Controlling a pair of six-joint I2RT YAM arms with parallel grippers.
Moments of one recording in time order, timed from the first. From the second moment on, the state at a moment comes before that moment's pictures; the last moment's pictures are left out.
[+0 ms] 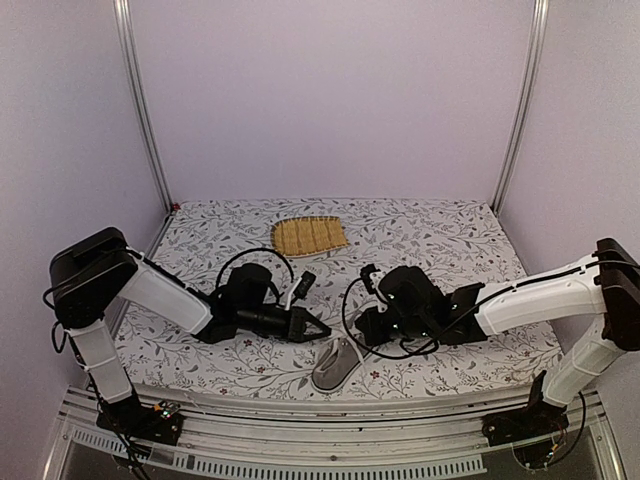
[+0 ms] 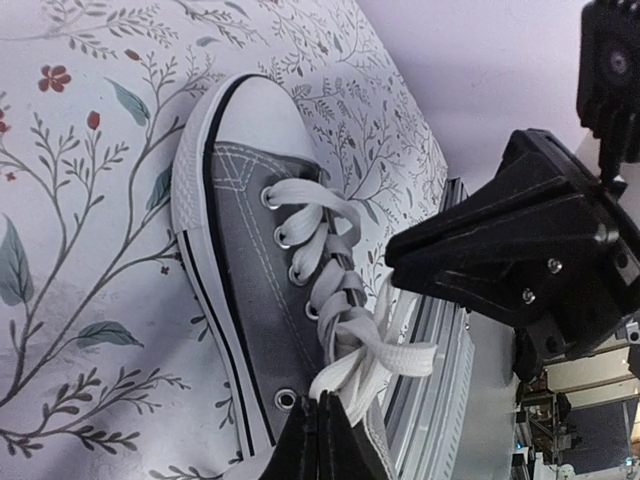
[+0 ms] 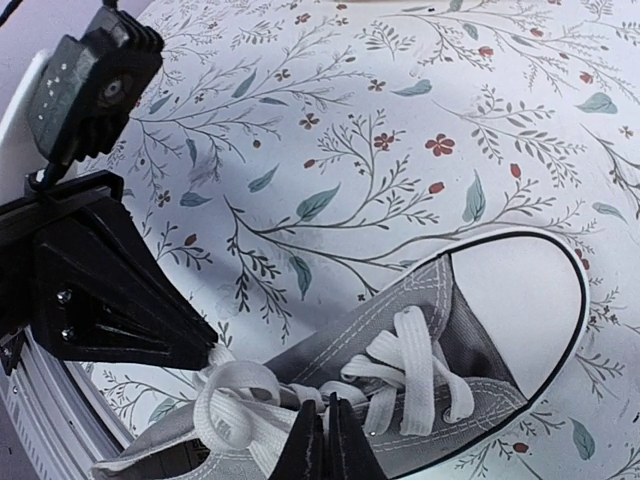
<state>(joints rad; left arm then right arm) -0.85 1.81 0.69 0.63 0.56 -0.71 1.07 1.56 0.82 0.01 0.16 0.58</state>
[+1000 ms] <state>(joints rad) -0.74 1.78 0.57 0.64 0.43 -0.74 1.02 1.51 0.73 0.00 0.15 0.65</state>
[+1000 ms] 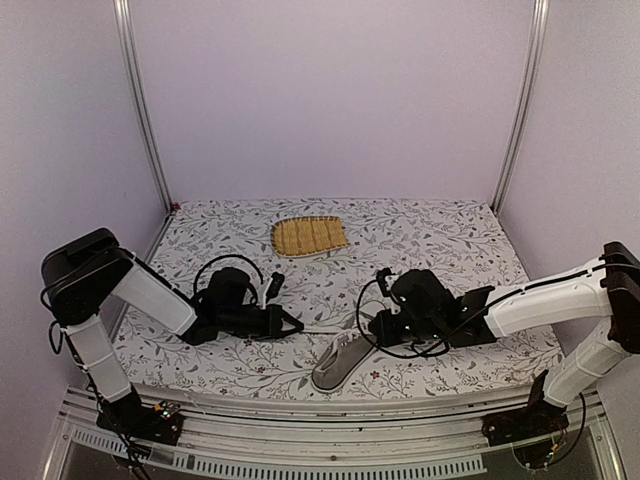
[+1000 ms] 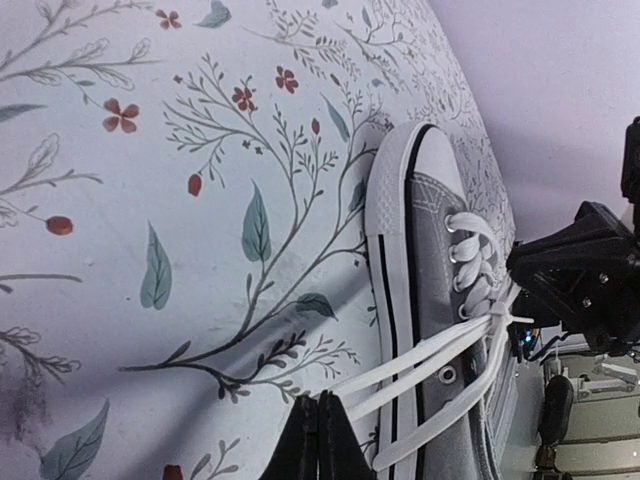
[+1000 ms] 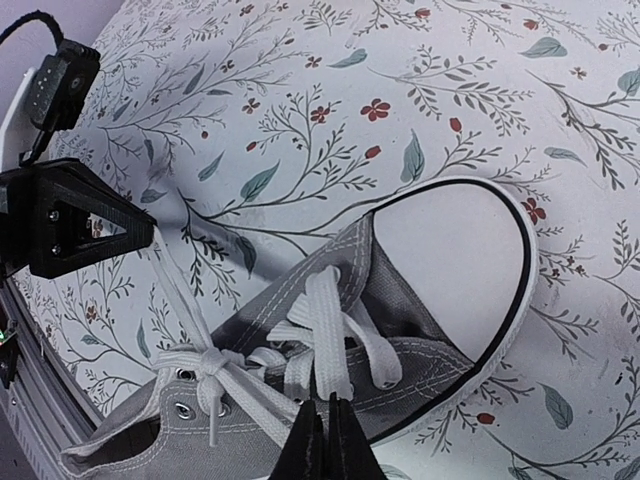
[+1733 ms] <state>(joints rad) -0.71 1.75 0.54 0.66 0.43 -0.69 0.98 1.42 0.67 0.01 0.10 0.66</state>
